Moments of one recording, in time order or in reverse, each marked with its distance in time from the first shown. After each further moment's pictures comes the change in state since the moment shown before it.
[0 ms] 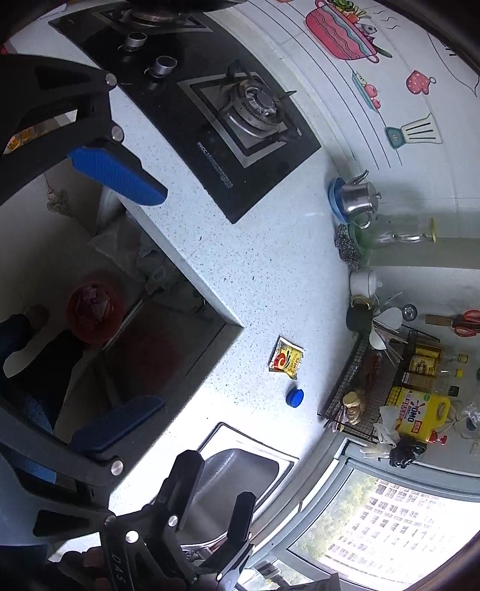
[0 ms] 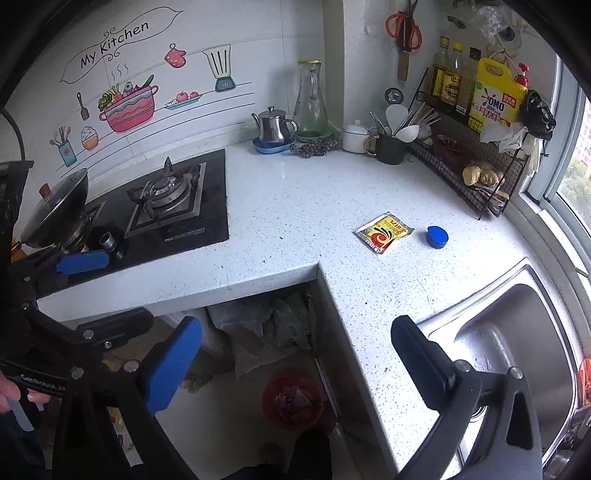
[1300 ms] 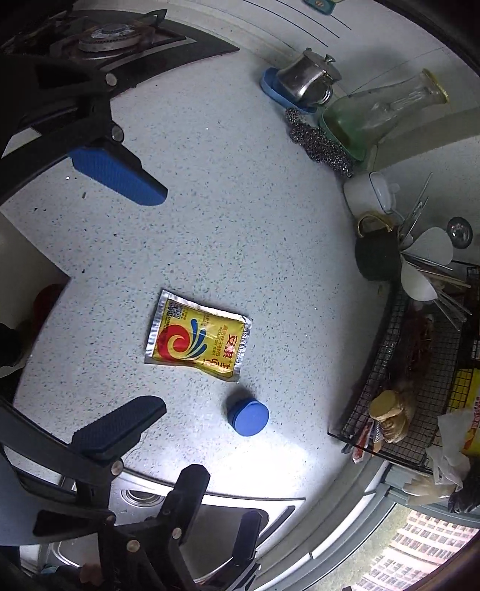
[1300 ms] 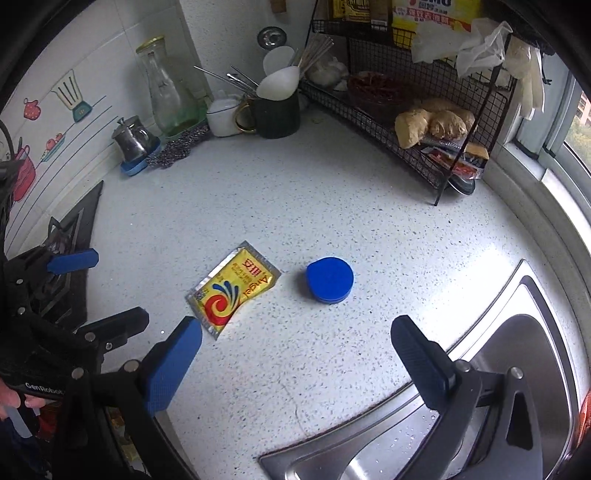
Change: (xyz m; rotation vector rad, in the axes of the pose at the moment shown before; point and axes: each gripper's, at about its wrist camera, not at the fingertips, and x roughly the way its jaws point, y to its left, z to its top) left arm 0.245 -0.097 0.198 0.159 0.257 0.007; right arm 0.133 -0.204 0.085 0.209 0.156 -0.066
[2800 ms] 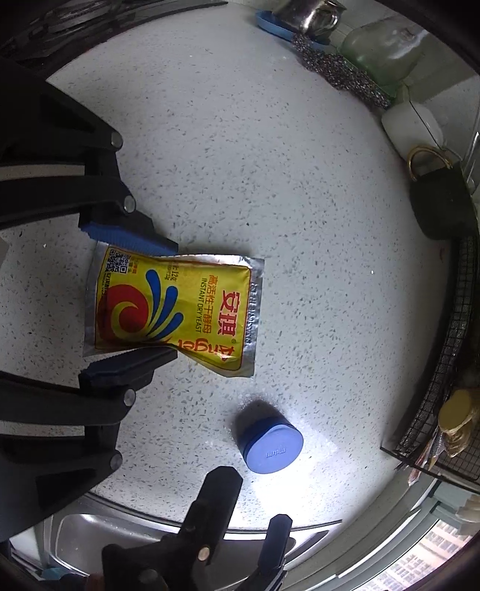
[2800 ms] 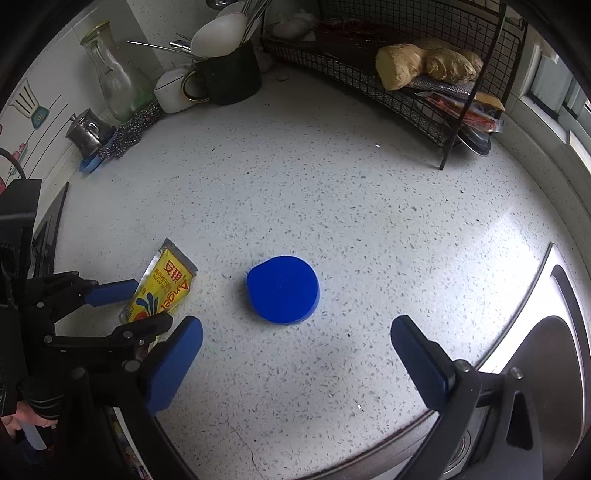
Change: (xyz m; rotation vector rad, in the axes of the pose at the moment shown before) left arm 0.093 -0.007 0.015 0.043 0.145 -0.074; right arm 0.051 -0.042 0.008 0.068 0.114 0.002
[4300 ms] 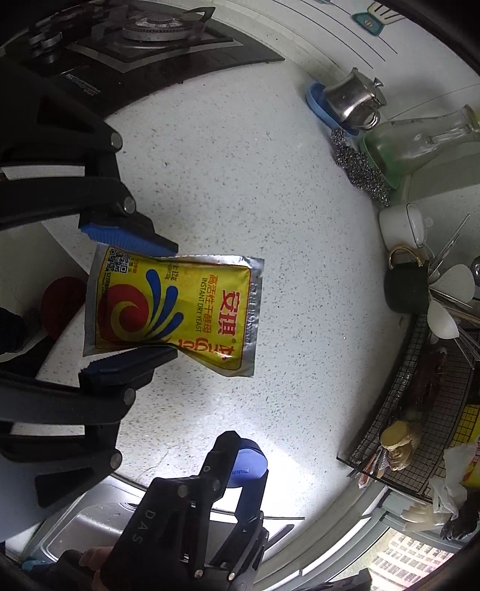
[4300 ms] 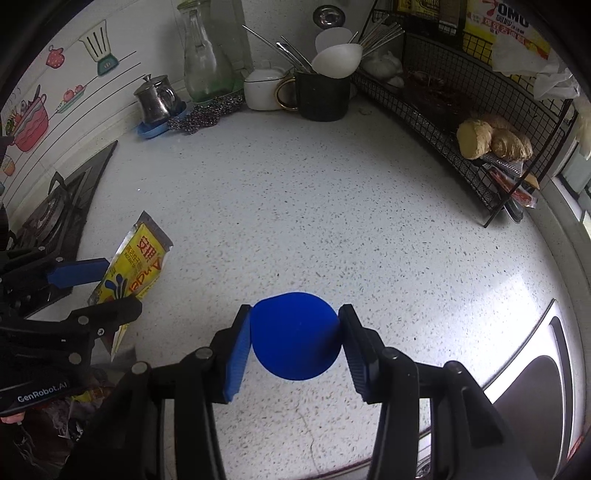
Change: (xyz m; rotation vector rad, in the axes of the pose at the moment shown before) left arm -0.102 0.026 -0.085 -0.140 -0.143 0.087; right arm -0.012 0.085 -0.012 -0.225 -0.084 0.018
